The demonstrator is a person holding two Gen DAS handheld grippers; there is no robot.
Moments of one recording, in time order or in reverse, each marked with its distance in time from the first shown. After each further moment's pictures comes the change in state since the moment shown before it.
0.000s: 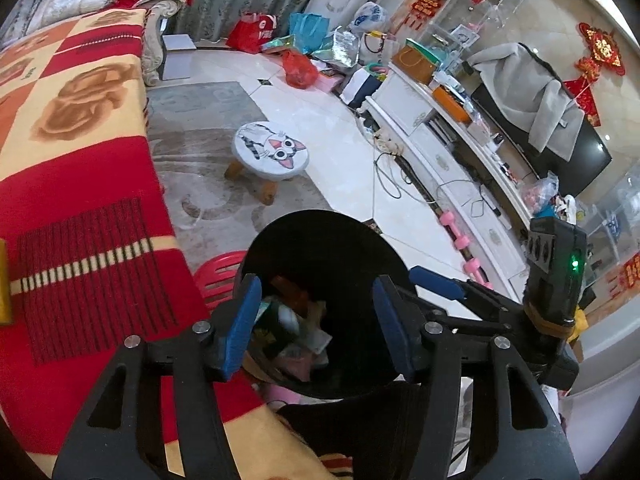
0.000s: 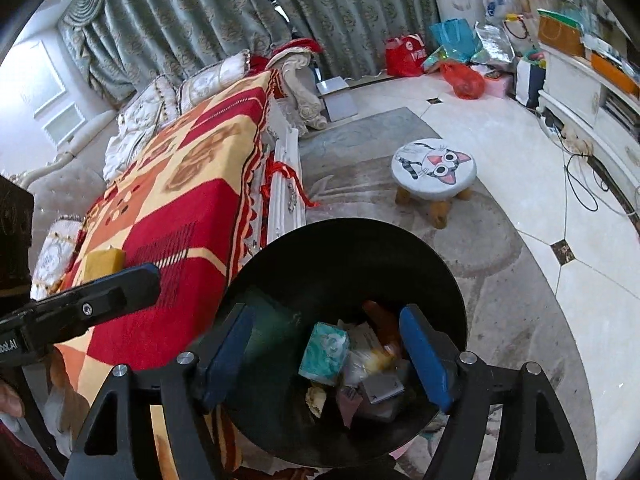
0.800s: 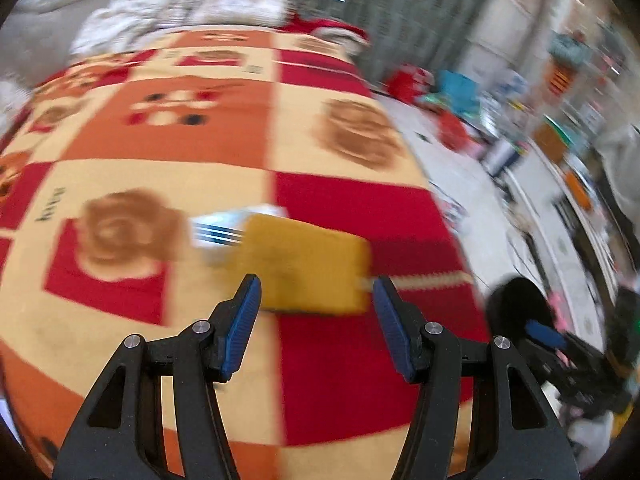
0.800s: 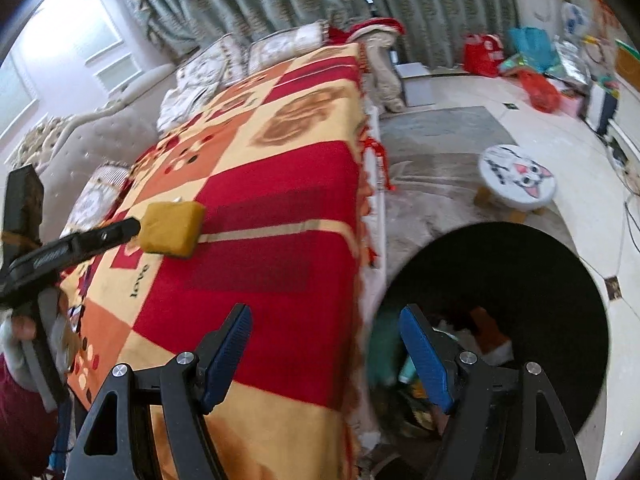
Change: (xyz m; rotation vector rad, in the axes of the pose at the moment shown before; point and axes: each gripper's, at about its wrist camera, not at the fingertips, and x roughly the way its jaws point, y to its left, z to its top) left arm -0.146 0.193 -0.029 -0.284 -0.191 0.464; right arm 0.043 0.123 -0.006 -0.198 0.096 0.166
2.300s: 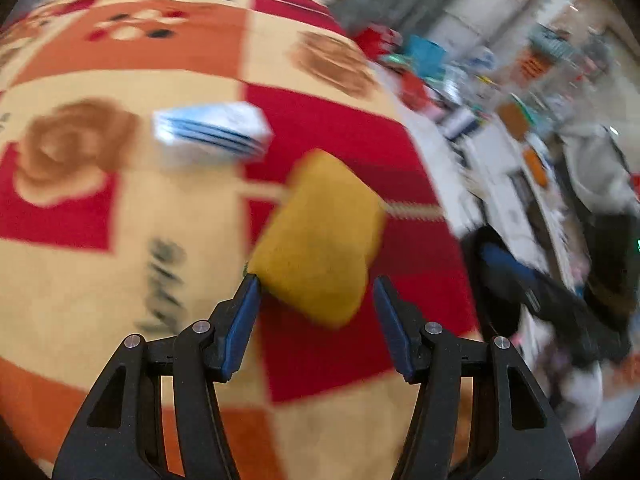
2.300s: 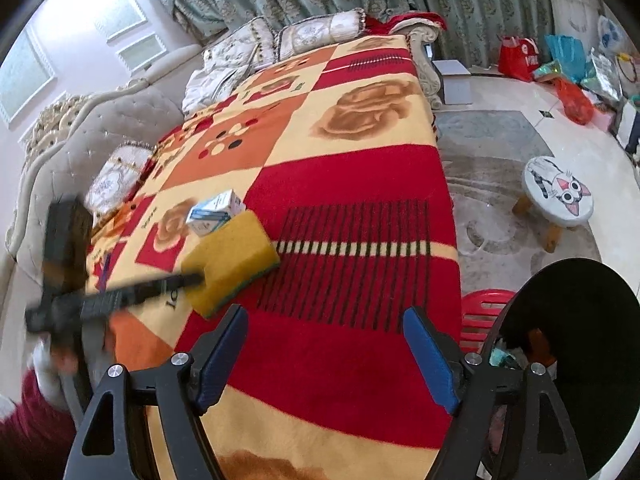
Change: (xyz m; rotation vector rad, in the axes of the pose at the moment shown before) left arm 0.020 0.011 -0.054 0.010 0.224 -0.293; right arm 0.033 0.060 0.025 -0.013 0.033 0.061
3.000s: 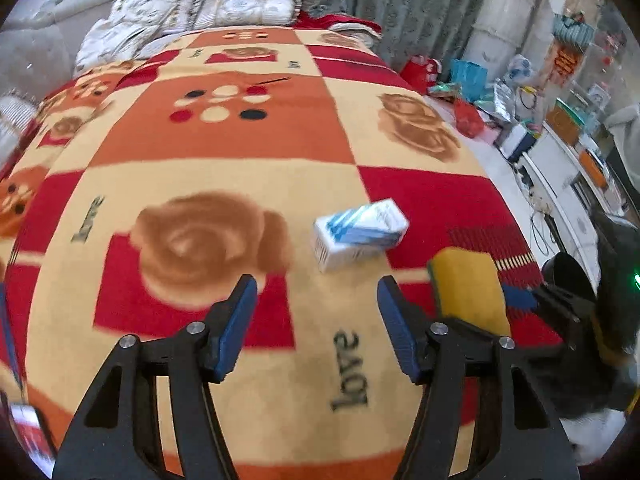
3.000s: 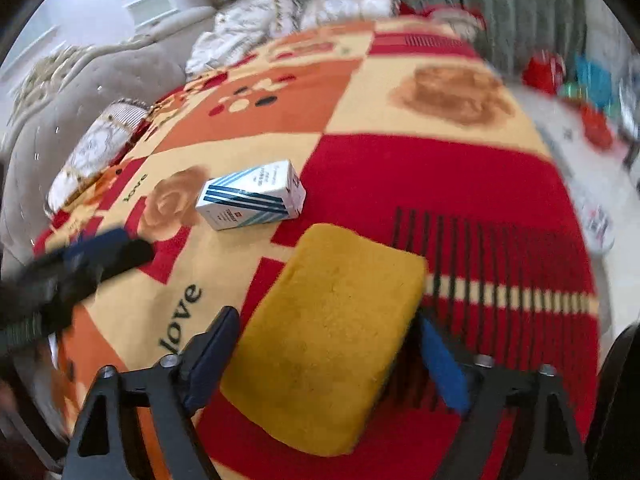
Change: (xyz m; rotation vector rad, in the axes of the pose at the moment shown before) left arm -0.039 0.061 0.043 0.107 -0.181 0.314; right arm 0.102 0.088 0.008 -0.161 0.057 -0.076
